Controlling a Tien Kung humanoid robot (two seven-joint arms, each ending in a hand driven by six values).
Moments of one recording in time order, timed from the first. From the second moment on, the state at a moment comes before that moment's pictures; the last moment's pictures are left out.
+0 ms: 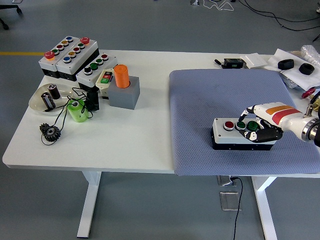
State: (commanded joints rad) left arm -0.09 0.08 -0.05 -0.22 -0.36 0.23 -0.15; right arm 0.65 -0.81 0.61 1.58 -1.68 0.10 -0.19
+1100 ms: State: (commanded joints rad) left arm -0.09 0.07 -0.05 -0.22 -0.37 0.23 -0.15; right arm 0.56 -0.83 0.97 1.61 -1.40 0.07 -0.16
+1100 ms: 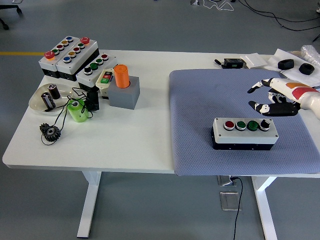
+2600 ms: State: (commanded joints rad) left arm -0.08 0.07 -0.05 -0.21 -0.37 0.24 -0.15; right arm 0.42 -0.73 1.45 0.82 -0.20 0.04 0.03
